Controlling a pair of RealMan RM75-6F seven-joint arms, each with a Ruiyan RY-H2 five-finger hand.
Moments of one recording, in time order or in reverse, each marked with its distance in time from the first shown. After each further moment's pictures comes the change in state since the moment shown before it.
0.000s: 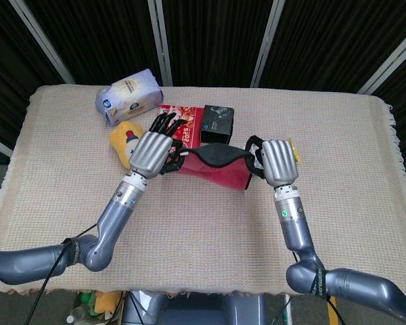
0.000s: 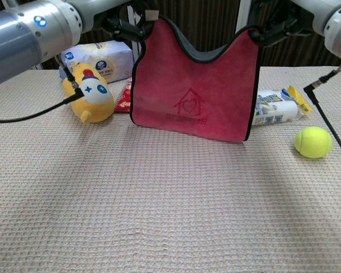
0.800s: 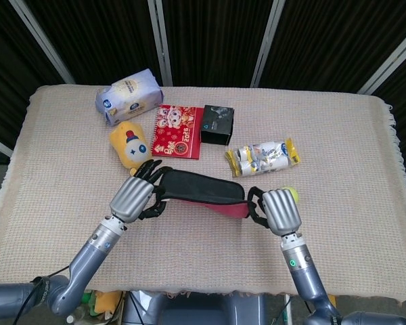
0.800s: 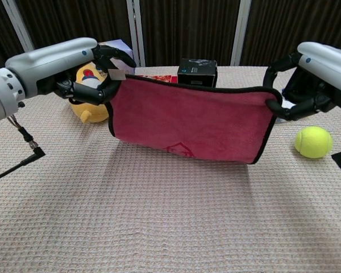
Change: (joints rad) left arm 0.216 0.074 0.238 -0.192 0.226 0.102 -0.131; right arm -0.202 -0.004 -0.253 -0.135 -0.224 0.105 -0.027
